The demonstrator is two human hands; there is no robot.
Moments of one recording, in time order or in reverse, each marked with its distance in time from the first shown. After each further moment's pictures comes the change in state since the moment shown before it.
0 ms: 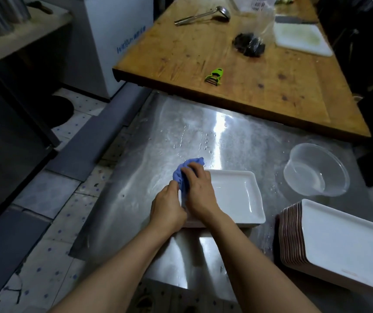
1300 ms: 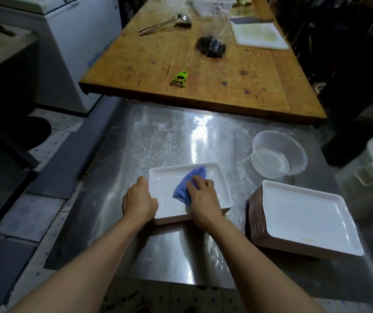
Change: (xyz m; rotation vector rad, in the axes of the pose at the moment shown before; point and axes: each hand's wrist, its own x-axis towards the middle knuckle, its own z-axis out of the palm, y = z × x) left_hand 0.010 0.013 0.005 0.231 0.016 -0.166; right_hand -0.056 0.049 -0.047 -0.318 -0.184 0.145
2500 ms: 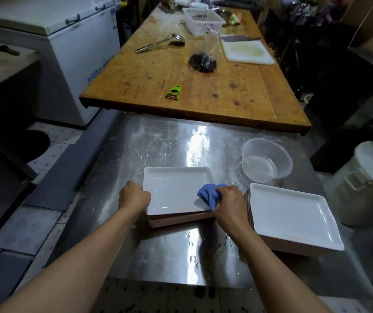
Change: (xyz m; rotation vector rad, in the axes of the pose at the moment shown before) left_hand 0.014 0.010 -0.011 -0.288 -0.020 -0.211; right_hand -0.046 0.039 -0.046 0.333 0.254 0.264
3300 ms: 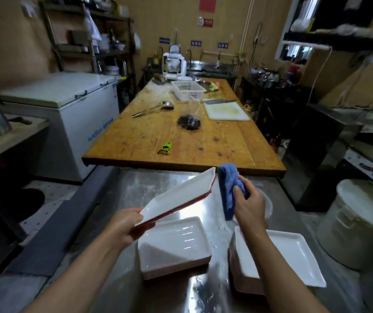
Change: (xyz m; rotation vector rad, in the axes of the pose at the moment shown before) left_hand -0.062 0.073 -0.083 -0.901 -0.380 -0.140; right_hand 0.013 -0.040 -0.116 0.723 0.482 0.023
